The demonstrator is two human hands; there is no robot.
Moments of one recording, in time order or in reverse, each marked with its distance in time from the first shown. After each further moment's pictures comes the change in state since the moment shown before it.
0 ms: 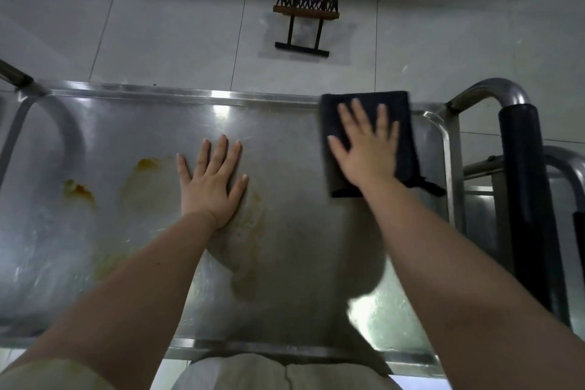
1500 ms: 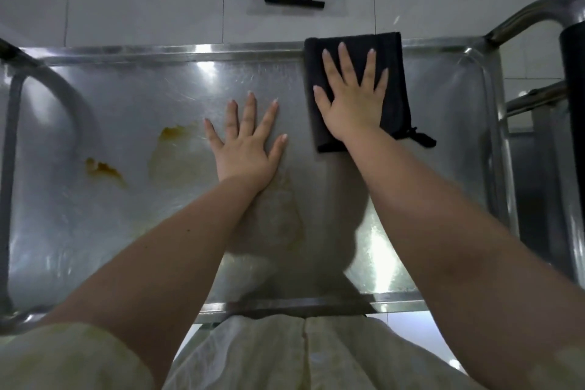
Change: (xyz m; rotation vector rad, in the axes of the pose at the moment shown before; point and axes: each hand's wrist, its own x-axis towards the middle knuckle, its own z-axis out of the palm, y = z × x) left_hand 0.005 -0.007 0.011 -0.068 0.032 0.058; right_hand -0.006 -0.101 0.018 -0.022 -0.018 0.075
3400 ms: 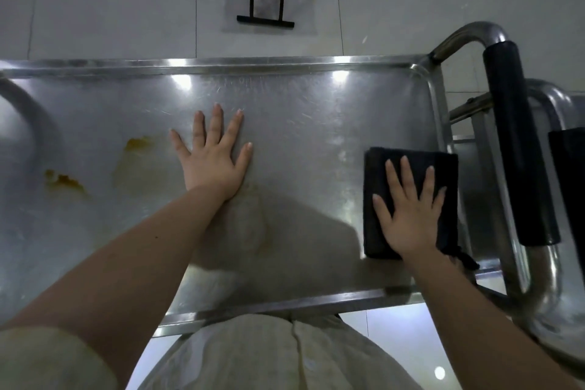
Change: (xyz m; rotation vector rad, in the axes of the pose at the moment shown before) left_hand -0.003 0.004 -0.002 -0.007 0.026 0.014; right_hand -0.189 0.153 0.017 0.049 -0.028 0.180
